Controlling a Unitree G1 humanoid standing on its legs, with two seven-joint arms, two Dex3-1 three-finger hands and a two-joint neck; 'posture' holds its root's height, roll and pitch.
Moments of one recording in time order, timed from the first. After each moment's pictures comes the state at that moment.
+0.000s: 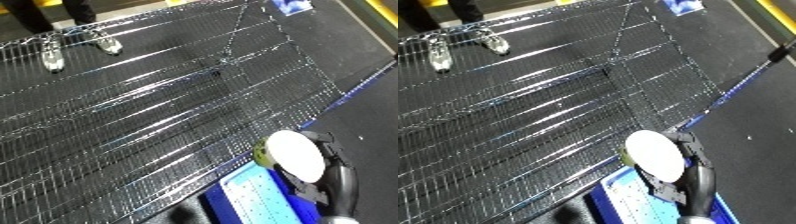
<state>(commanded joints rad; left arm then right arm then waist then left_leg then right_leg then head) -0.15 0.33 -0.13 0.10 -0.71 -0.17 0.03 -0.16 -0.44 -0.16 -0.02 0.53 -0.36 -0.36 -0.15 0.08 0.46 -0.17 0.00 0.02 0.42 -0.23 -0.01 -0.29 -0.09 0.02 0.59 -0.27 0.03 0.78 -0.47</state>
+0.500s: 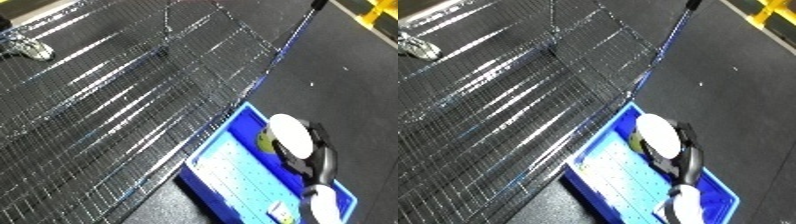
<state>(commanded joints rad) -0.19 0.30 -0.18 0.16 -0.76 -0.23 0.03 -0.11 -0.48 -0.26 0.28 0.71 -0.43 -0.44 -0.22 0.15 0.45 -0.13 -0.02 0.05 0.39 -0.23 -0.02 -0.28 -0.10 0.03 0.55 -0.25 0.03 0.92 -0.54</state>
